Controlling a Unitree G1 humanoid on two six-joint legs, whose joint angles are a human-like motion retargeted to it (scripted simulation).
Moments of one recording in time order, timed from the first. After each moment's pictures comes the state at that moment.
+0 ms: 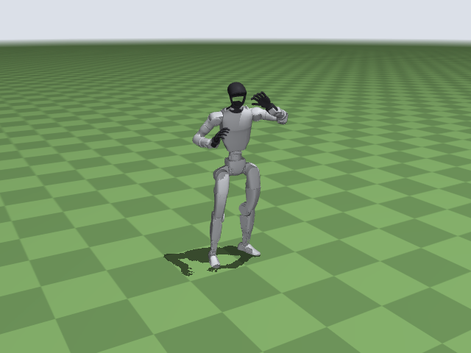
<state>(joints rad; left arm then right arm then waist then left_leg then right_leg) -1.23 1.19 -0.46 -0.19 0.63 -0.20 0.66 0.12 -0.66 0.11 -0.61 -0.41 -0.25 -0.65 -0.15 0.02 0.21 0.06 0.03 0.43 -0.02 -0.10 -0.22 -0.06 -0.18 -0.18 0.09 0.00 0.26</state>
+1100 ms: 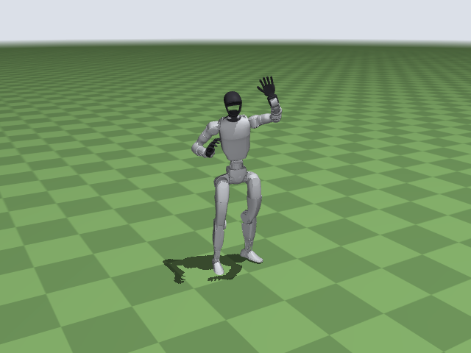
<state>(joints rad) -1.87 1.17 -0.82 0.50 0.39 -0.04 0.81 0.15 -0.70 0.09 -0.58 -0.39 -0.24 -0.69 -0.16 0.09 0.17 0.10 0.08 0.53 -0.04 -0.10 -0.23 -0.08 -0.10 -0.10 0.09 0.02 0.26</state>
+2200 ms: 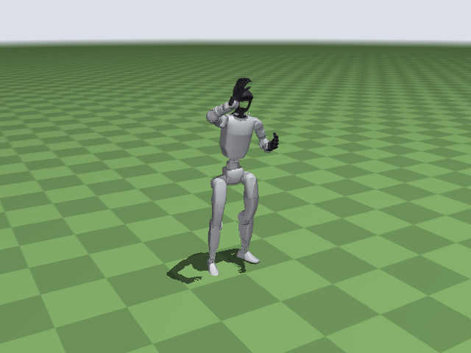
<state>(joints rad) 0.14 0.62 -0.26 -0.47 -0.51 -0.45 0.23 -1.76 -1.20 0.98 0.36 -0.18 0.00 -0.87 0.08 -0.14 0.07 0.10 0.07 0.45 0.00 -0.13 -0.22 -0.01 -0.14 -0.16 0.07 0.00 0.26</state>
